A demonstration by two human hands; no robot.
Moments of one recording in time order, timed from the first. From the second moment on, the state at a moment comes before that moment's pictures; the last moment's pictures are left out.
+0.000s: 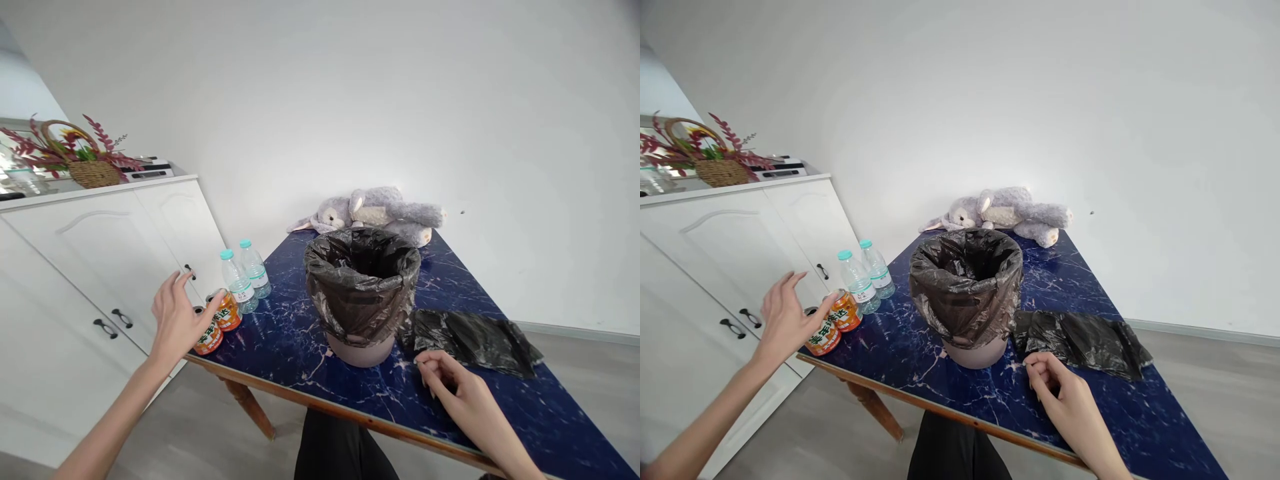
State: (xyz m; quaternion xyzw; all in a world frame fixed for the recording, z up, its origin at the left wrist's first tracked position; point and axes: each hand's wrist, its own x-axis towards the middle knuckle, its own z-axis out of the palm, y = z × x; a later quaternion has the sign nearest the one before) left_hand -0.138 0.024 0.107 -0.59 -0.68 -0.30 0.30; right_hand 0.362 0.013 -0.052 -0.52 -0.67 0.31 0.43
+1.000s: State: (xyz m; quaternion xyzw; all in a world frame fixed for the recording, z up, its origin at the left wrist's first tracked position) left_hand 0.013 0.070 0.281 -0.70 -0.40 -0.48 0.34; right_hand 0.359 0.023 -0.066 -0.50 -0.67 0.35 0.43
